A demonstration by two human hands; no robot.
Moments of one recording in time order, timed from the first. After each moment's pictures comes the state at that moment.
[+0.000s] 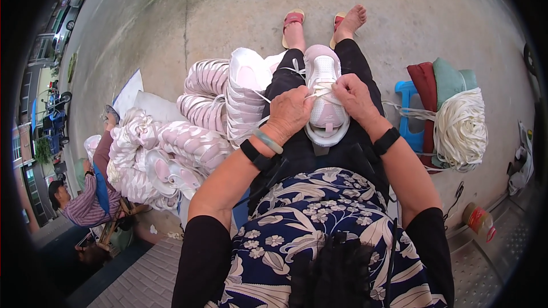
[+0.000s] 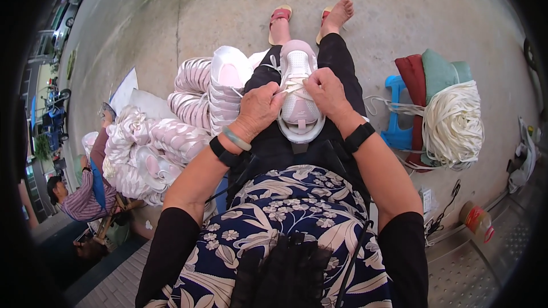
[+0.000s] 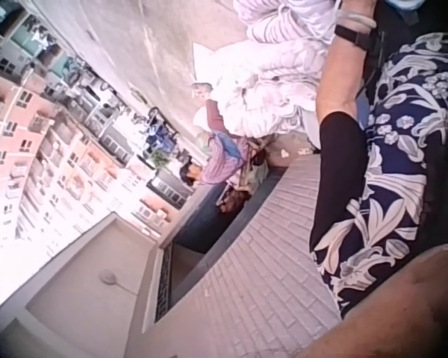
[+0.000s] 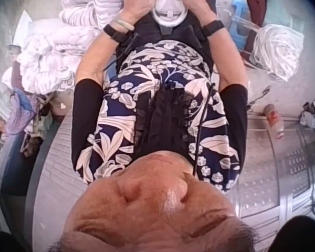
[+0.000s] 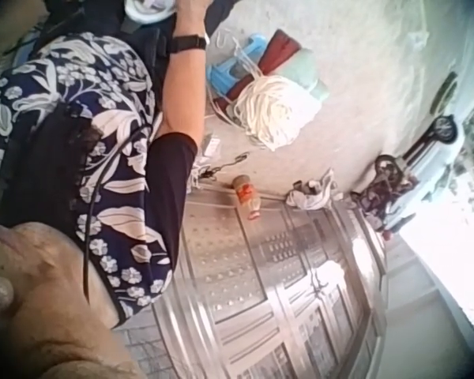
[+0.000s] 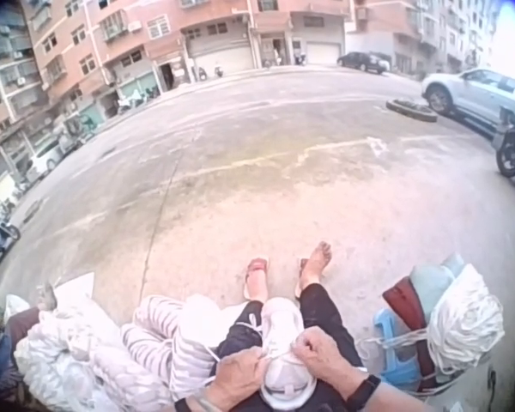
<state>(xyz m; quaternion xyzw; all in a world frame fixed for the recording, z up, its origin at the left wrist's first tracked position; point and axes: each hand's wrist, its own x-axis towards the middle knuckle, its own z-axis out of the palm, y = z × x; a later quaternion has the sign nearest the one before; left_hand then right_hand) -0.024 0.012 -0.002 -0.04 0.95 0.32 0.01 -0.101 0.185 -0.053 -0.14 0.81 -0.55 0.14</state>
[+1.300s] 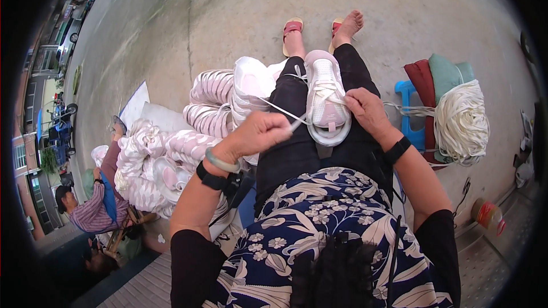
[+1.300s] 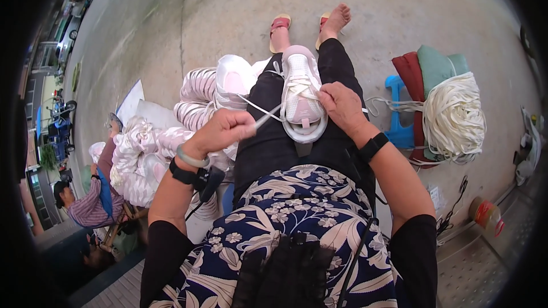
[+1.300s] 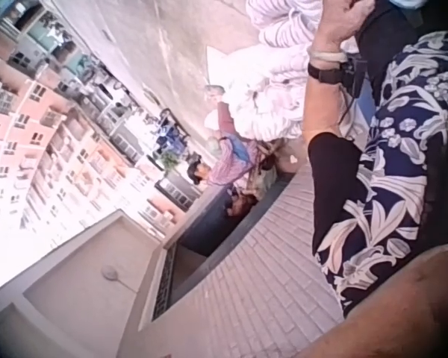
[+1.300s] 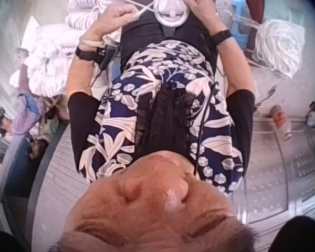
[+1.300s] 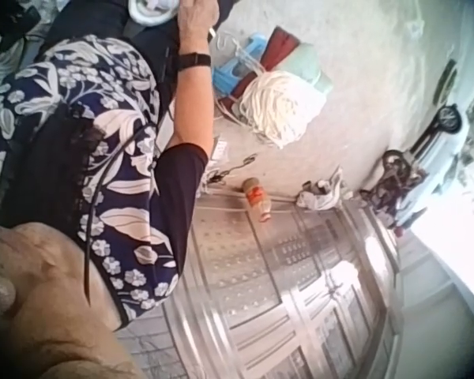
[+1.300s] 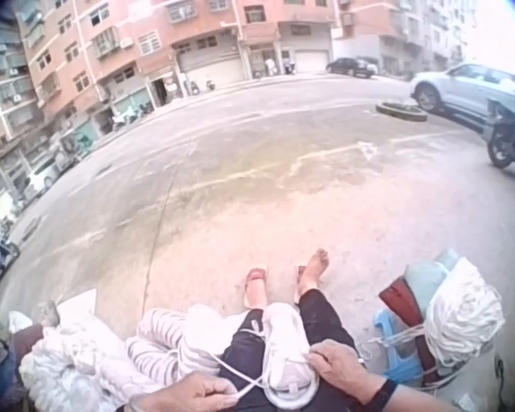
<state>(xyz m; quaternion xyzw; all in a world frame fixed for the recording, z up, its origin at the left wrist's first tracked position) 0.012 -0.047 0.077 0.05 0.82 0.52 0.25 -0.081 0.221 -0.020 -0.23 0.86 -0.44 0.10</state>
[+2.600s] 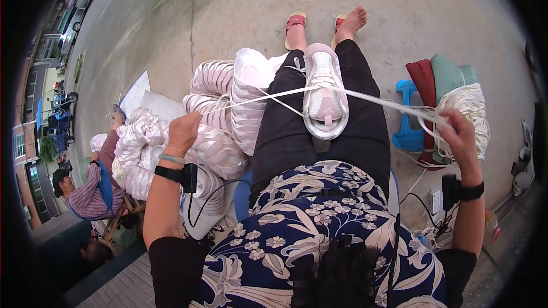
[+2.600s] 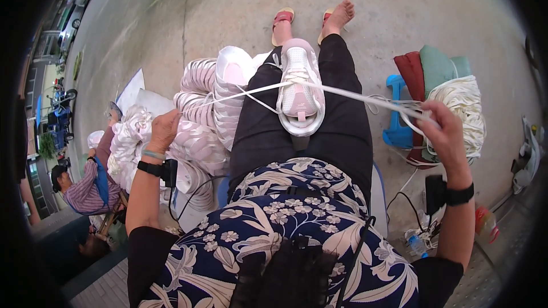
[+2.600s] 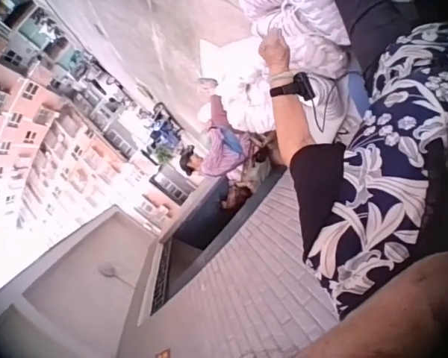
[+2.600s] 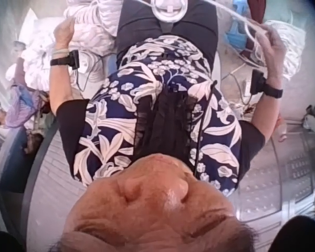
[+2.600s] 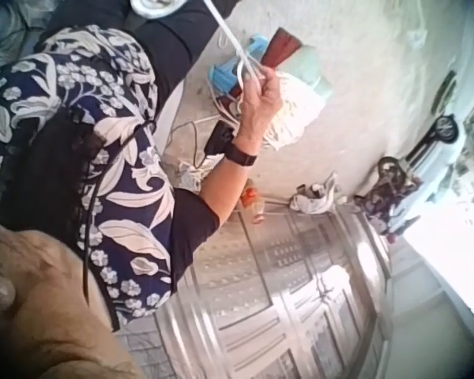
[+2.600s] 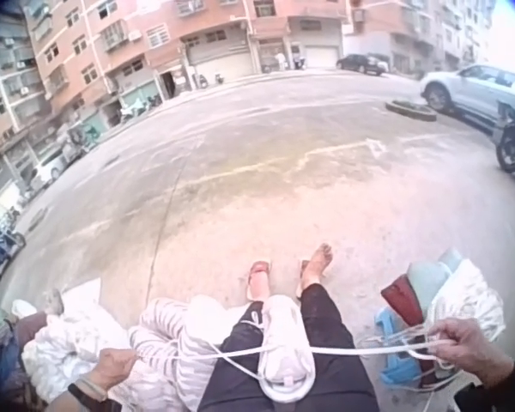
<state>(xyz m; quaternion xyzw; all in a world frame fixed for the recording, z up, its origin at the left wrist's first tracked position) 0.100 -0.200 0.040 -0.02 1.00 0.06 -0.01 -0.079 0.391 0.105 -0.12 0.90 -0.39 0.16</state>
